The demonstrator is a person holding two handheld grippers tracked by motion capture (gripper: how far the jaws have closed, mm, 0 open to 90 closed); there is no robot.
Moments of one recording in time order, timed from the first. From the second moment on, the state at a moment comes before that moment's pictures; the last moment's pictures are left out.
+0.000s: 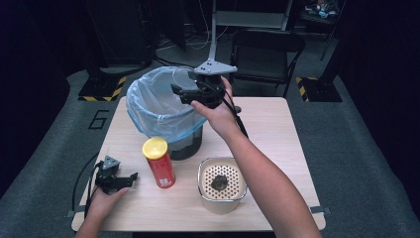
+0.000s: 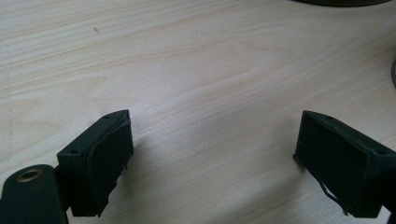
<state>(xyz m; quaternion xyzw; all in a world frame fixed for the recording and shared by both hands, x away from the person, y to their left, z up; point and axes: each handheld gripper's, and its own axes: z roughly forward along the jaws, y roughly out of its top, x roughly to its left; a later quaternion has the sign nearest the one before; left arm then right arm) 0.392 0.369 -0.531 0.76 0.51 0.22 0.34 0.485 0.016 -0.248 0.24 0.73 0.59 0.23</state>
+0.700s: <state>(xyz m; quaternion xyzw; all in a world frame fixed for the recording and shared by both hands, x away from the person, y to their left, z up) 0.391 0.370 -0.530 0.76 0.51 0.22 0.34 0.502 0.035 -0.268 0.27 0.75 0.57 0.19</state>
